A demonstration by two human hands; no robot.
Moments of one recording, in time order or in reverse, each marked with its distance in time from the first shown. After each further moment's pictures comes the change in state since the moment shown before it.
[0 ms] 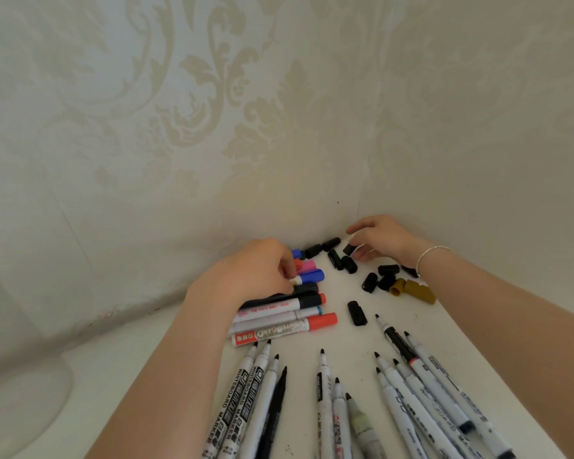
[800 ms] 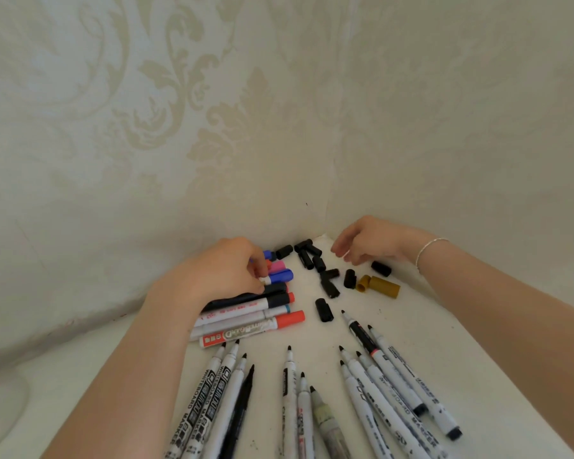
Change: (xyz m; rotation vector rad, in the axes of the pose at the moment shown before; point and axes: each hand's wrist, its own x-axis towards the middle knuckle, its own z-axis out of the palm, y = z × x) left_hand 0.000 0.005 -0.003 0.020 0.001 0.014; right_hand -0.036 -0.008 -0.032 -0.391 -0.105 0.049
